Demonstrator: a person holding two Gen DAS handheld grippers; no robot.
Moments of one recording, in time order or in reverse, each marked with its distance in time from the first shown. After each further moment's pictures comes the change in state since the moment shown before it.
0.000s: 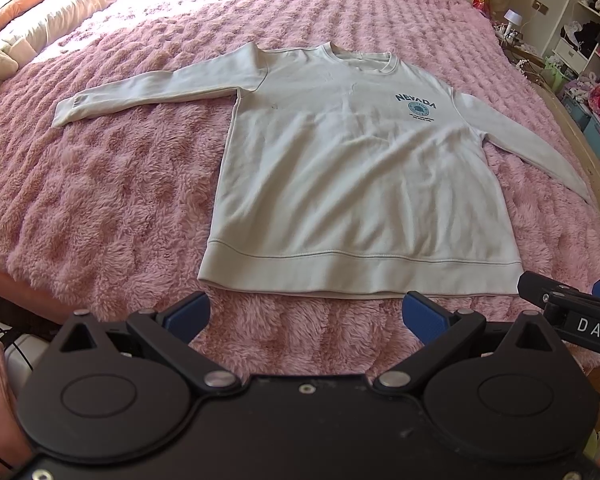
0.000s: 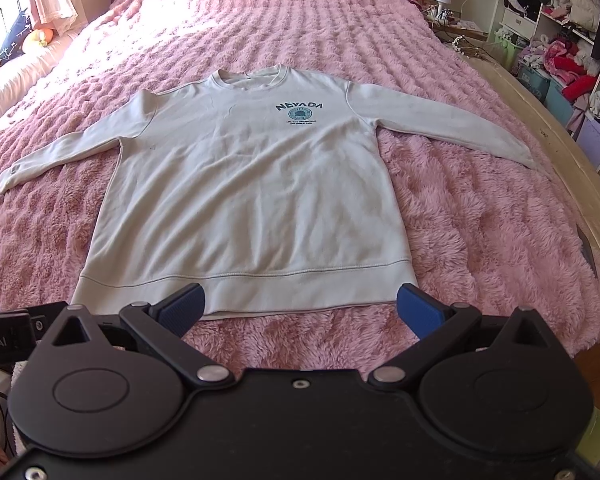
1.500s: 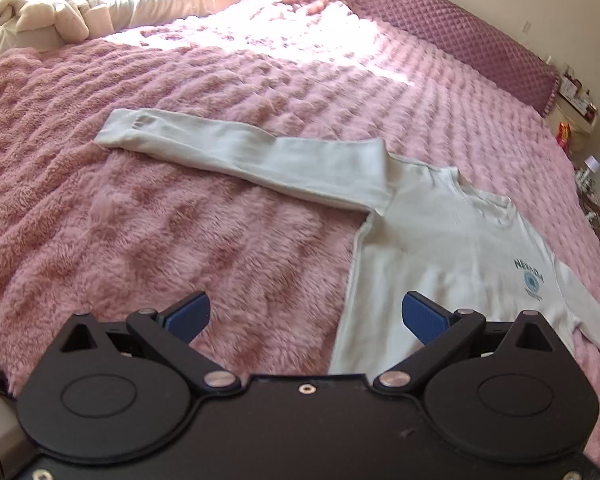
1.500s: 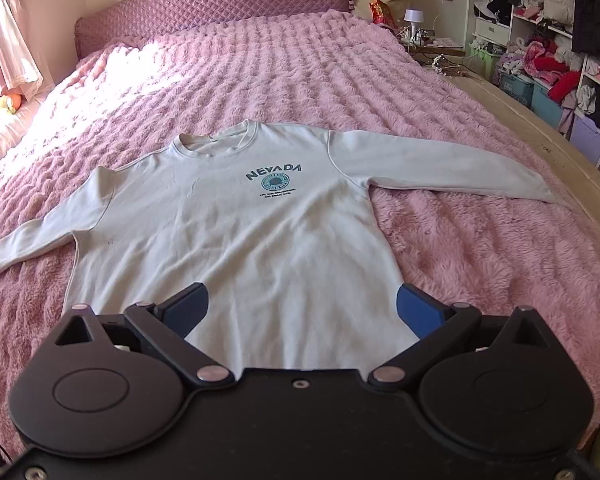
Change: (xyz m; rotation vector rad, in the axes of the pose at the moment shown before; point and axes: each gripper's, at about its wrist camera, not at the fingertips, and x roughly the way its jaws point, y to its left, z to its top) left arm 0.117 0.181 0.123 -0.348 -0.271 0.067; right arm 0.098 -0.021 0.080 0.134 -0.143 -0.005
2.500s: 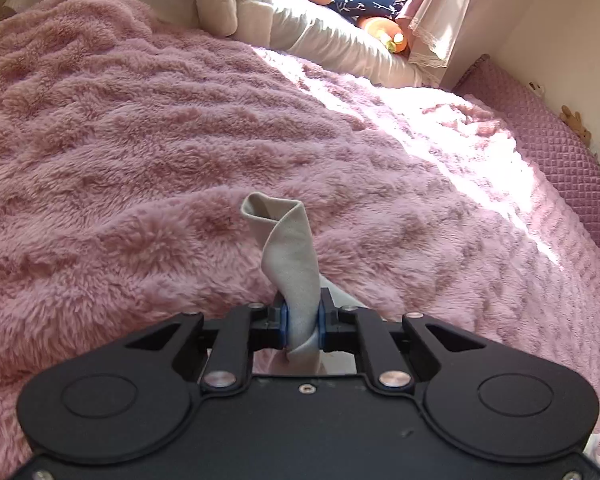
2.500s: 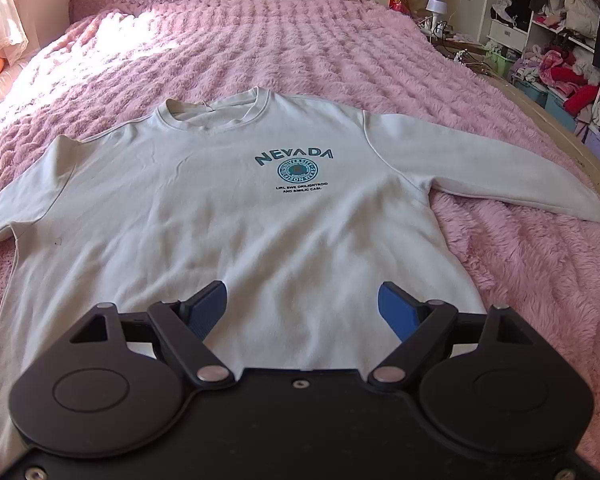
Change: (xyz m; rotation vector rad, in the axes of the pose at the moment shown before) left arm 0.199 0.188 0.171 -0.414 -0.224 0.163; right arm 0.132 0.050 0.007 -0.072 0.037 -0.060
